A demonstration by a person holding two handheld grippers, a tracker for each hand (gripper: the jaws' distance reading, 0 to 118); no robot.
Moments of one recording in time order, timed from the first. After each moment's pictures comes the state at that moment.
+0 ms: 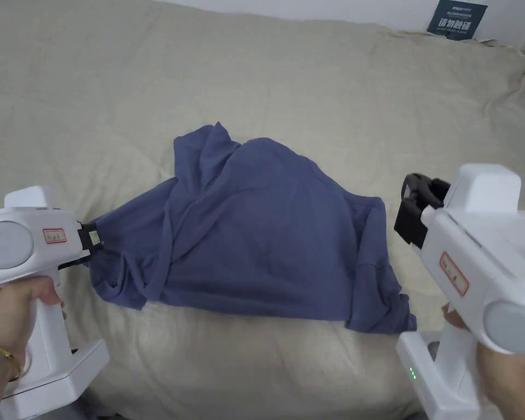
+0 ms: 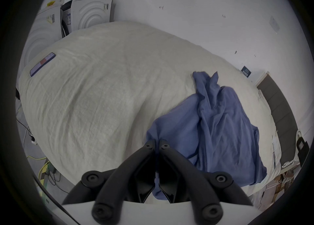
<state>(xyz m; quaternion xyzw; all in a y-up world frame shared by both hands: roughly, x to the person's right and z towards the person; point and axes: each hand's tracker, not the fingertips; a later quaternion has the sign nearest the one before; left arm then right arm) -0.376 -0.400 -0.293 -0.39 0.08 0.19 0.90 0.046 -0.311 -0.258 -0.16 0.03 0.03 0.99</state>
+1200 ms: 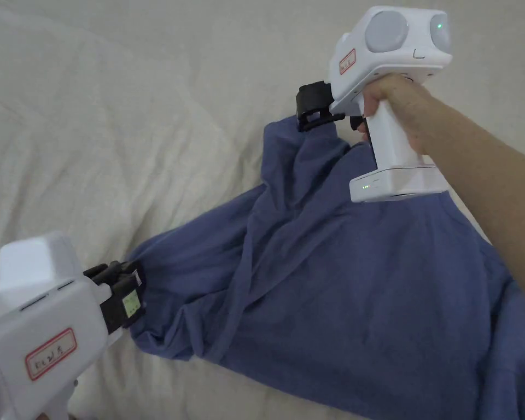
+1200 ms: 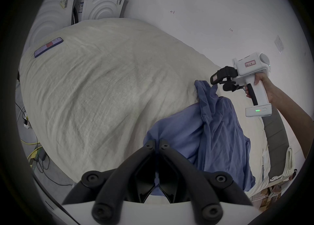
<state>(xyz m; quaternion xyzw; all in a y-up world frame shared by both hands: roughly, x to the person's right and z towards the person) -0.393 -0.410 -0.293 -0.39 0.09 0.25 0.88 -0.187 -0.409 -0.663 -0.53 0.19 0.11 0.82</state>
